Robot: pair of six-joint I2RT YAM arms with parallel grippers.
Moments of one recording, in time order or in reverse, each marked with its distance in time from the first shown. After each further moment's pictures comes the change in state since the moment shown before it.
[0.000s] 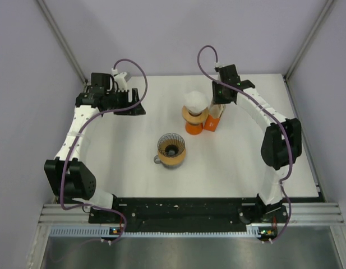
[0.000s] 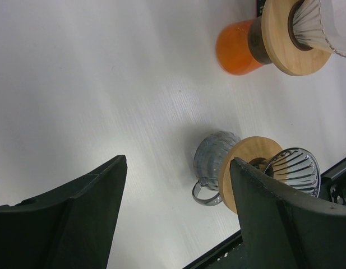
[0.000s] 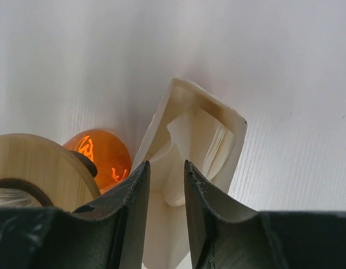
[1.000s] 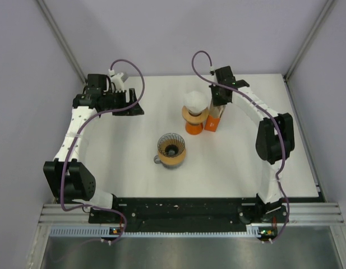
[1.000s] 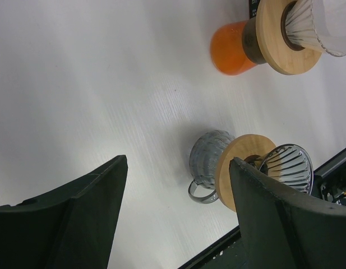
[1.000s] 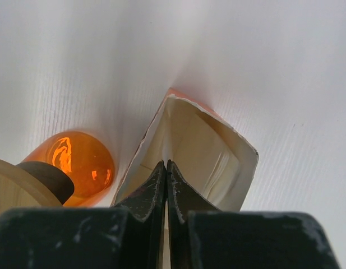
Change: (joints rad) left arm 0.035 -0.013 -0.021 0.007 0.051 -0.004; right arm 0.000 0.120 0.061 -0.020 0.006 -0.089
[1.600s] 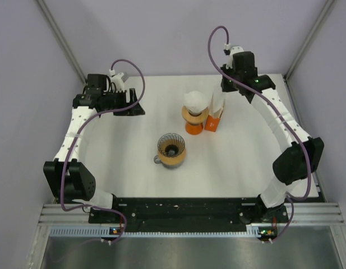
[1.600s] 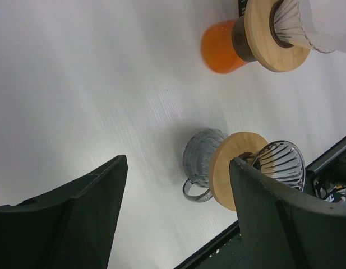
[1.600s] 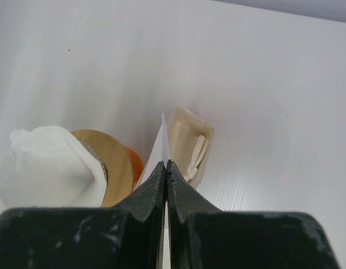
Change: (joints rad) left arm 0.001 0.000 -0.001 0.000 0.039 0.000; right arm 0.002 -0.306 -0.002 0.005 0.000 0.011
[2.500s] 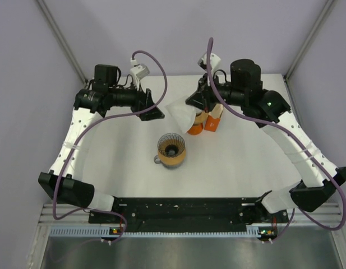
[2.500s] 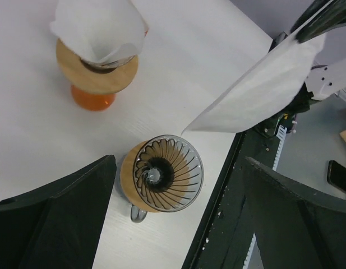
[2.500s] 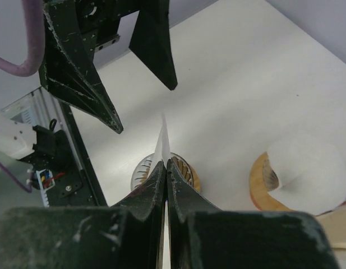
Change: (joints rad) left arm -0.167 -0.050 0.182 -0.095 0.317 0.165; right arm 0.309 -0.317 0.001 -0.028 -0.468 -0.072
